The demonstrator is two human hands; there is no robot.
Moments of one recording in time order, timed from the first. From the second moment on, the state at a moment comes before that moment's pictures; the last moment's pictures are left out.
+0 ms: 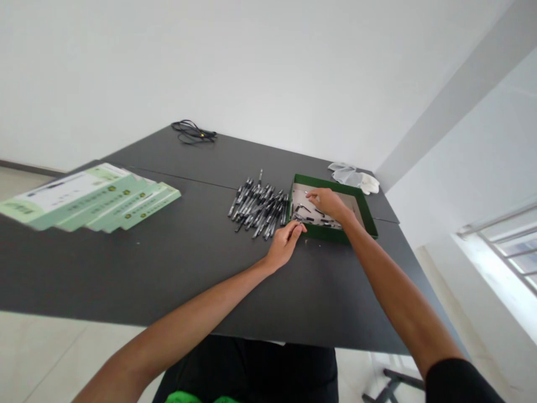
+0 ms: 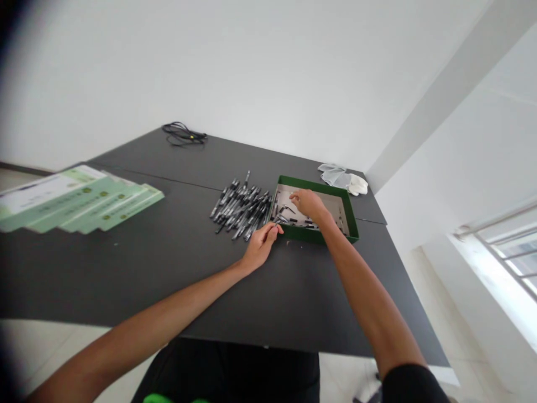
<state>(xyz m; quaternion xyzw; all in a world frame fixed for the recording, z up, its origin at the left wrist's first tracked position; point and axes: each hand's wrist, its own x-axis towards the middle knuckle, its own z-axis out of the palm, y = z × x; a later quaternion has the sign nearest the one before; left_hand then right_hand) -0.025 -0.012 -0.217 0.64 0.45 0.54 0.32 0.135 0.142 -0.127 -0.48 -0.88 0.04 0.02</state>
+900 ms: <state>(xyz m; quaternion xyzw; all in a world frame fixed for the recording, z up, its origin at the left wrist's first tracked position) -0.028 -0.010 -0.218 0.72 0.44 0.47 0.25 0.182 0.040 -0.116 -0.40 -0.80 0.31 0.32</state>
